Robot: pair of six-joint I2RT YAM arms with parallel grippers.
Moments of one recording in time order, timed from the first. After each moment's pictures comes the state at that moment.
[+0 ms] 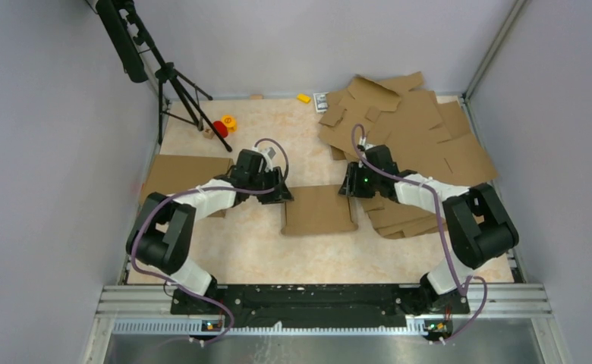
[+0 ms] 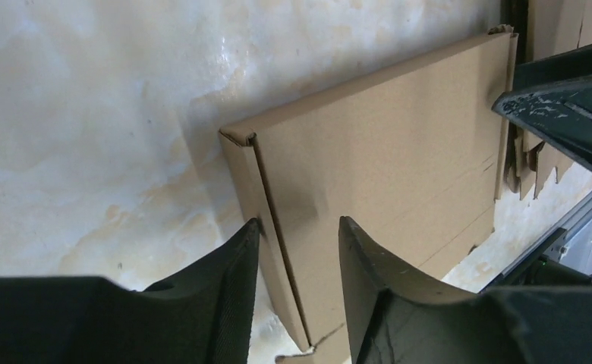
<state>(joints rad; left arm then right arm) -0.40 1.60 0.82 -0.06 0.39 -0.56 0.44 1.61 0.84 -0.06 -0.21 0.48</state>
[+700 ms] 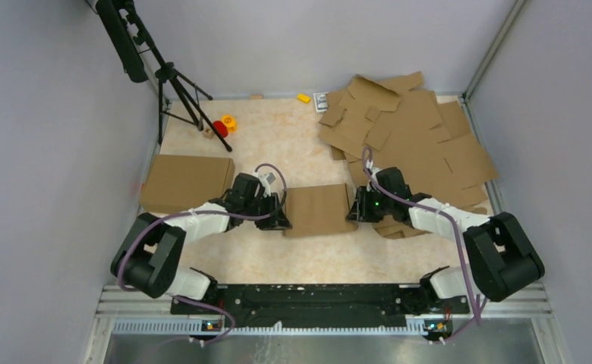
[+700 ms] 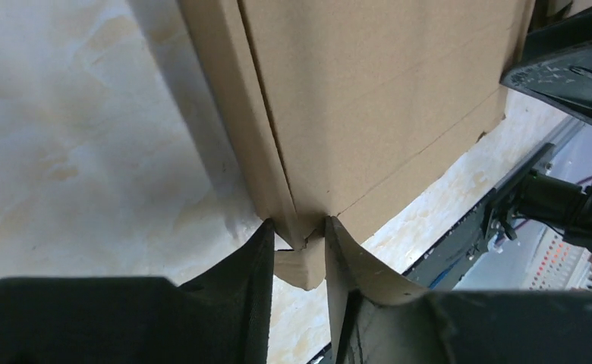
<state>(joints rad) -0.46 1.39 0.56 -0.05 0.48 -0.61 0.46 1.36 0.58 -0.10 -0.34 0.48</state>
